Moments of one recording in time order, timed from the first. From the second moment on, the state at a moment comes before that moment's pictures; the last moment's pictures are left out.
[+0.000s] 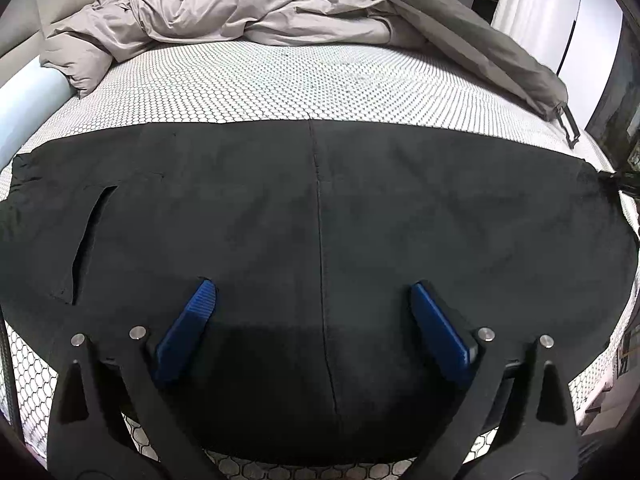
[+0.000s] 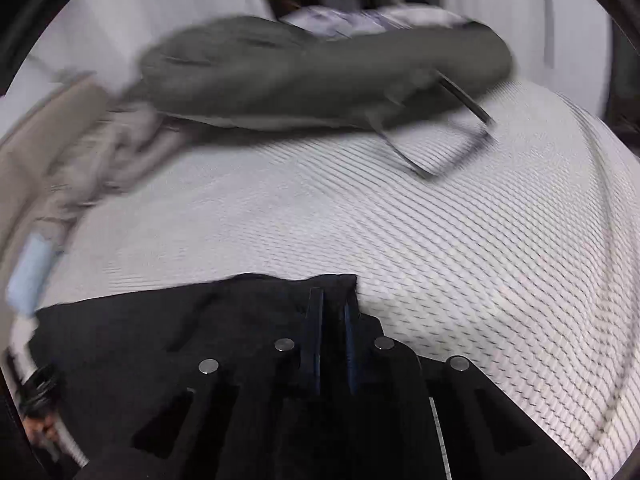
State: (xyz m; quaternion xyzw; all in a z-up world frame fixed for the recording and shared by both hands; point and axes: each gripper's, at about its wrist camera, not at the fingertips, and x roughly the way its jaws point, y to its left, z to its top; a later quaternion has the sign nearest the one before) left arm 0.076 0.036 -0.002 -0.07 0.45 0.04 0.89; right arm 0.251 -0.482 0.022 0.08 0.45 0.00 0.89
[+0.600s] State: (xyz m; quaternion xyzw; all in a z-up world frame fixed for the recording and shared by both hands) left arm 0.083 -0.101 0.011 -0.01 0.45 -0.15 0.88; right arm 0.110 -0.327 0.002 -0.01 0.42 0.09 0.90
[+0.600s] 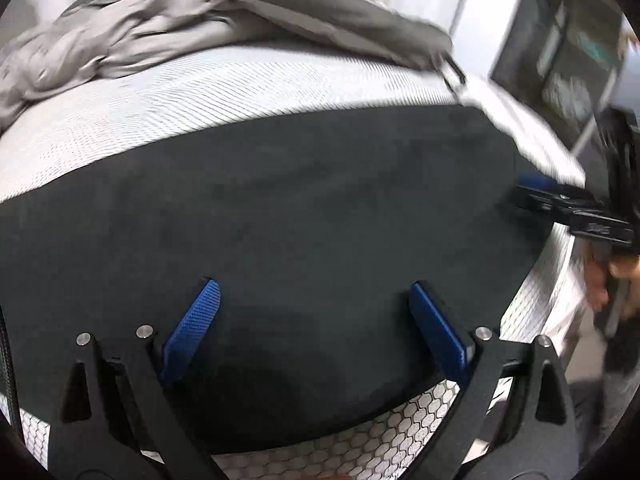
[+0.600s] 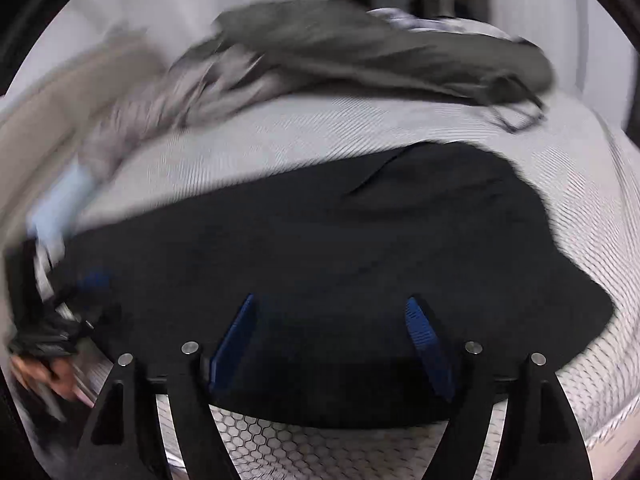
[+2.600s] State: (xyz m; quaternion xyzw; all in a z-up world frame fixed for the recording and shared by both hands) left arm 0.148 -0.065 0.005 0.04 0.49 -0.09 0.87; right arm 0.174 -0.239 -0.030 -0.14 0.47 0.08 0.87
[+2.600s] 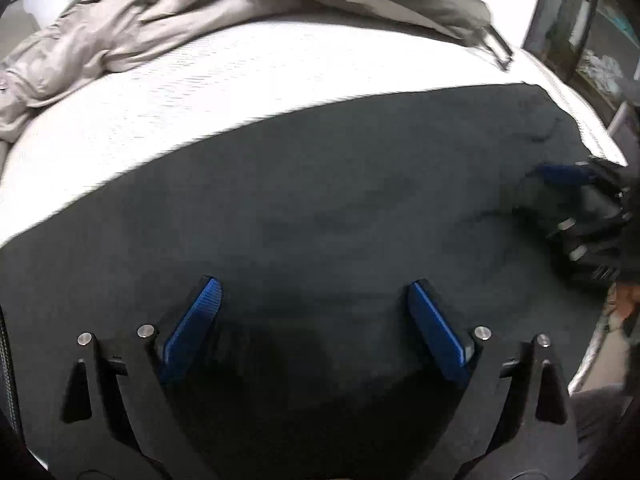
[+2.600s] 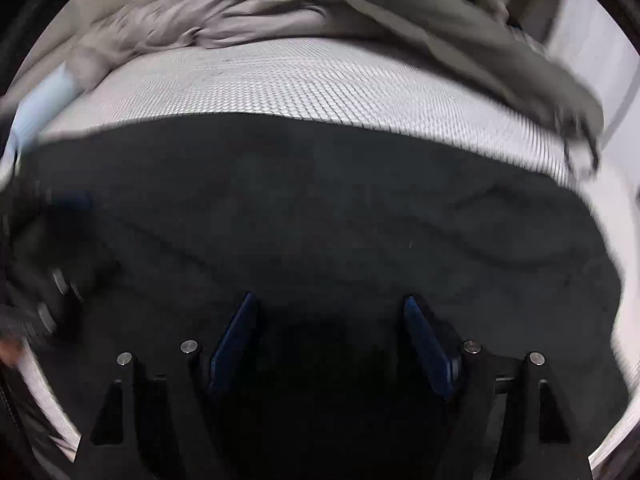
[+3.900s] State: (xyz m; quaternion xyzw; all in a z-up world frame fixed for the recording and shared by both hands) left arm 0.131 -0.008 0.028 -0.01 0.46 -0.04 0.89; right arm 0.159 -0.307 0.000 -0.06 0.45 0.01 0.89
